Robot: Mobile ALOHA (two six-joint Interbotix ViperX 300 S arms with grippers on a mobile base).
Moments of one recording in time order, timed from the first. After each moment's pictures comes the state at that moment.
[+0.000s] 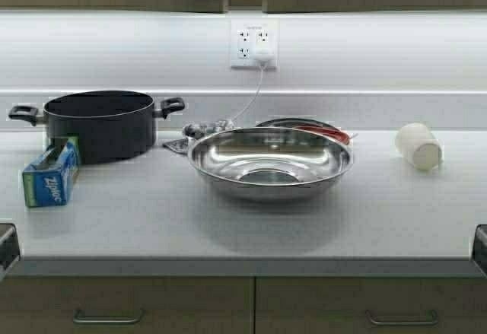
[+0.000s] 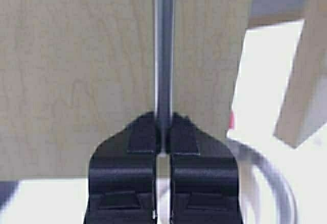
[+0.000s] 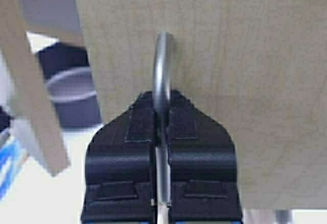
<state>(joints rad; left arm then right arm) -0.64 -0.24 0.83 -0.54 -0.53 0.45 0.61 -0.32 0.69 0.76 -0.25 -0.71</state>
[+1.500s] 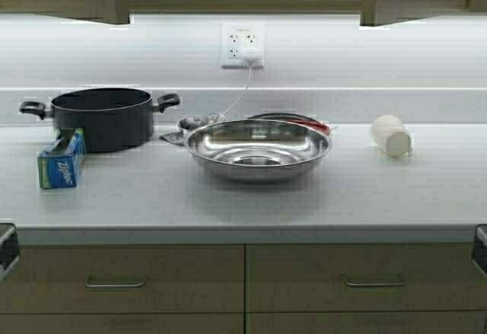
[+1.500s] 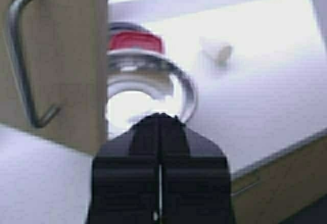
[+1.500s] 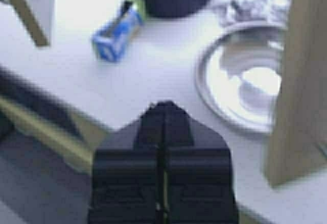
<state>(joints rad) -0.52 -0.98 1.03 -0.47 0.17 0.39 0.53 -0.79 0.81 0.55 0.36 -0.49</state>
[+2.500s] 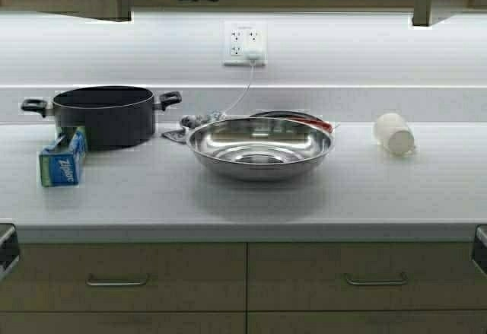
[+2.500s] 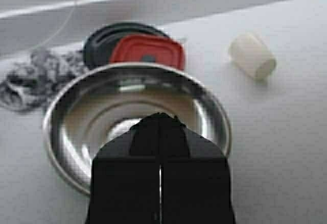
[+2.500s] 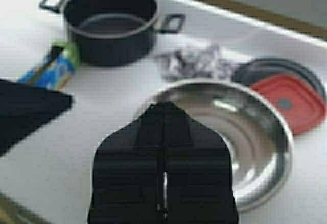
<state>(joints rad) -0.63 -0.04 0.65 -0.47 -0.38 0.35 0.50 -0.32 0.59 0.44 0.02 -0.49</state>
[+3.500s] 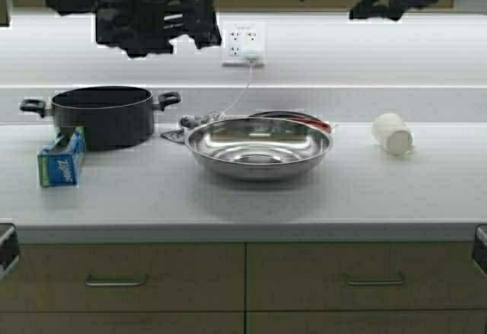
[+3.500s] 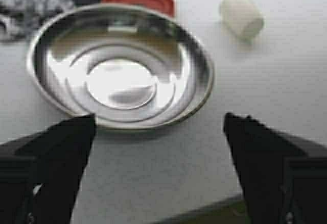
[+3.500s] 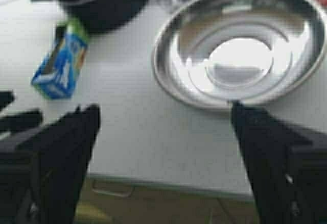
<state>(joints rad) -0.69 -0.04 1.00 -0.33 -0.70 -0.02 0.62 -0.37 1.04 0.48 -0.37 0.00</state>
